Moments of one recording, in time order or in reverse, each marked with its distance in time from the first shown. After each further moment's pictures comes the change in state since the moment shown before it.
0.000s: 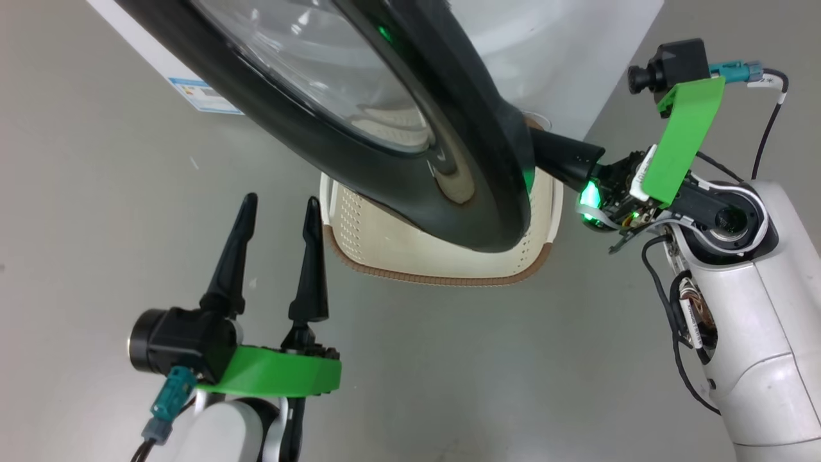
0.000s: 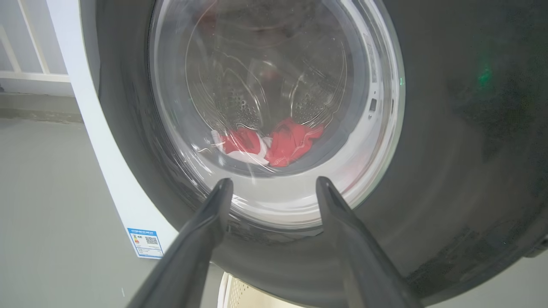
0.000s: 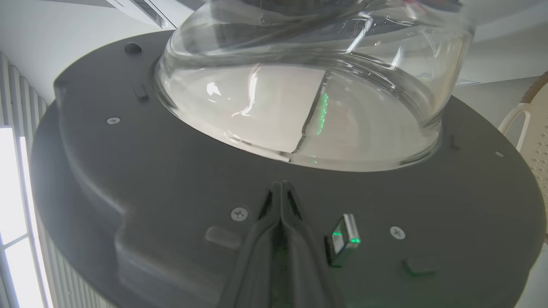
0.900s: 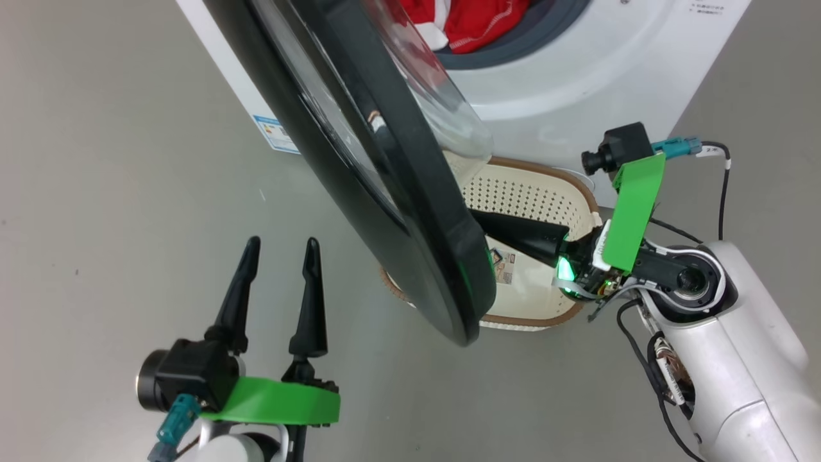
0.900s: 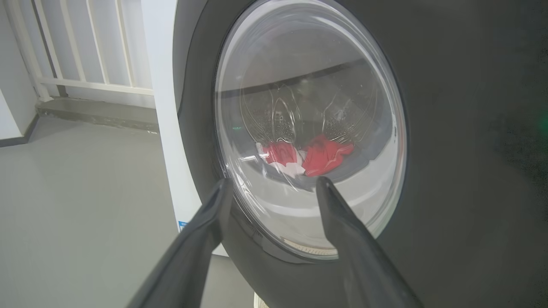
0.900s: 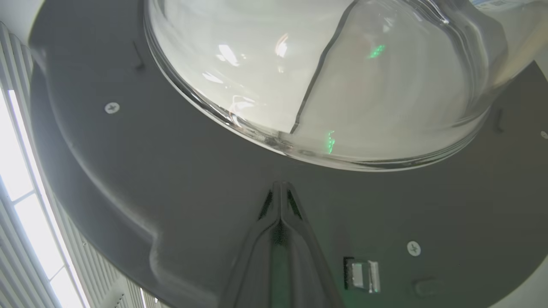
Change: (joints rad) left arm 0.081 0.000 0.001 0.009 -0.021 0.008 0.000; right arm 0.118 -0.013 0.095 0.009 0.027 0.000 0.016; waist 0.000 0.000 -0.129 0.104
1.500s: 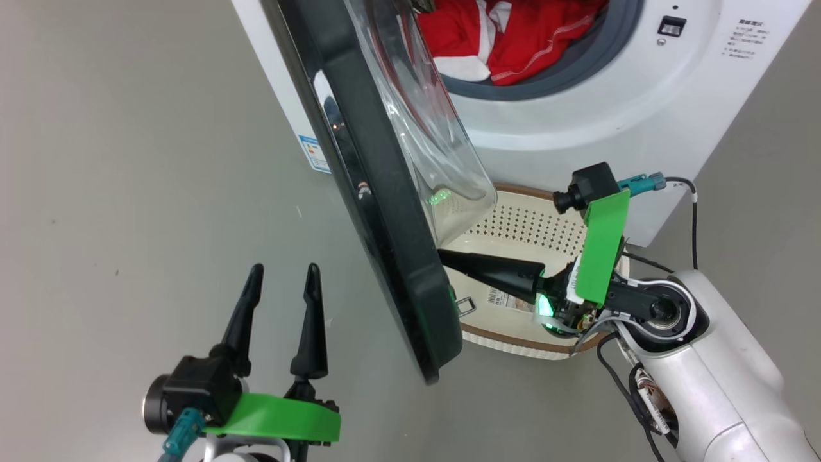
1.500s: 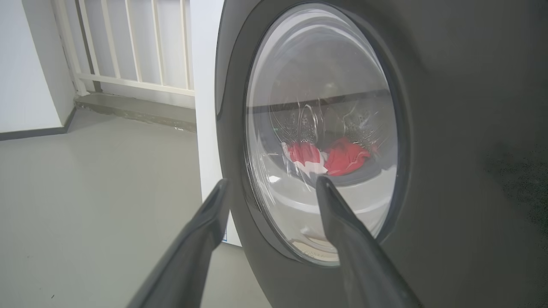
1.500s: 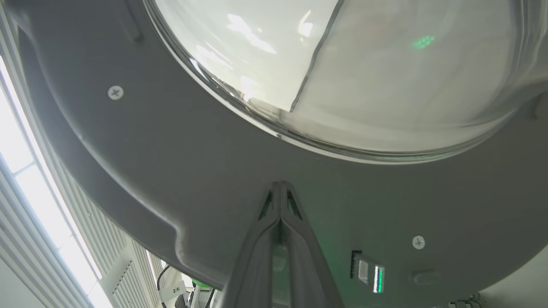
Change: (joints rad) left arm 0.053 0.000 -0.004 0.028 -0.026 0.008 0.000; right arm 0.048 0.001 0.092 0.021 0.029 0.000 -0.026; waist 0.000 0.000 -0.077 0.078
